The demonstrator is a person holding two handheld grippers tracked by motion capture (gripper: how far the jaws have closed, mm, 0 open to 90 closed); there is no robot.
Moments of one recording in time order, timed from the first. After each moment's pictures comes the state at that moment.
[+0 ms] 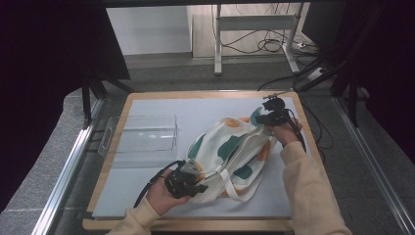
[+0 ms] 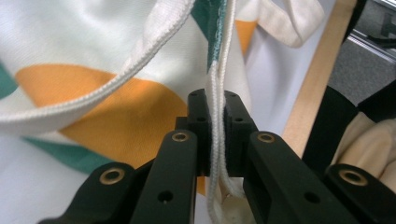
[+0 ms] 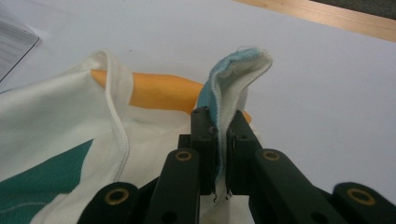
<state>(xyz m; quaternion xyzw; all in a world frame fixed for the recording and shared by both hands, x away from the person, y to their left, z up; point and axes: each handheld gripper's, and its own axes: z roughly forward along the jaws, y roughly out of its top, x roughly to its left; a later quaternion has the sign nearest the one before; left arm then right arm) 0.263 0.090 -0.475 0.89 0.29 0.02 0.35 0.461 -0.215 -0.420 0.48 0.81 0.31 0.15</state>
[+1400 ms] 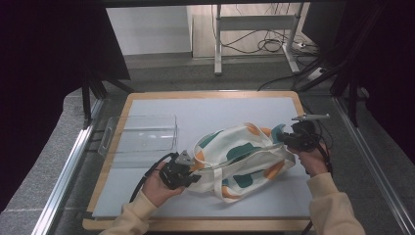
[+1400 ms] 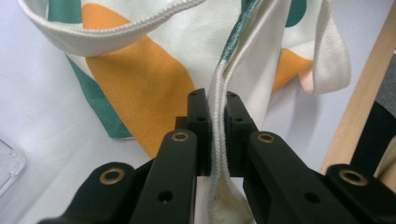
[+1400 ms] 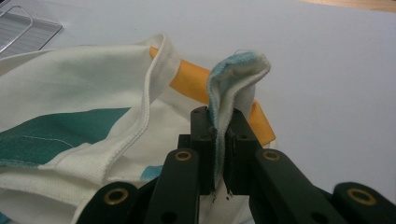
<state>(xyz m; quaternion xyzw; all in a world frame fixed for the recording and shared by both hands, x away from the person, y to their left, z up) 0.282 0.104 -0.475 0.89 0.32 0.06 0.33 0.379 -0.279 -0.422 0.49 0.78 0.36 0.17</state>
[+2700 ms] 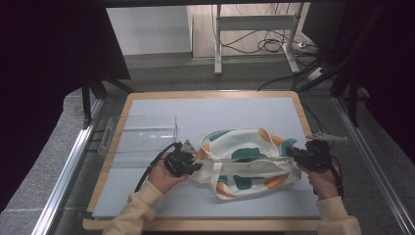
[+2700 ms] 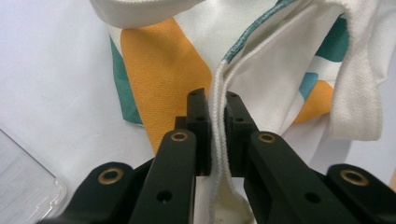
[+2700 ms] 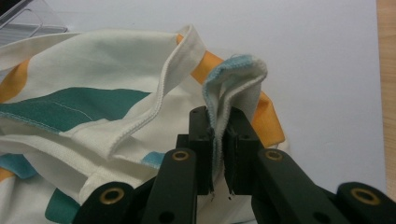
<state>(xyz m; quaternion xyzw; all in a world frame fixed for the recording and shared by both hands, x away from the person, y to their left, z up) 0.315 0.098 -0.478 0.88 0.33 0.08 0.33 0.330 -0.305 -0.438 0.51 0.74 0.39 0.17</state>
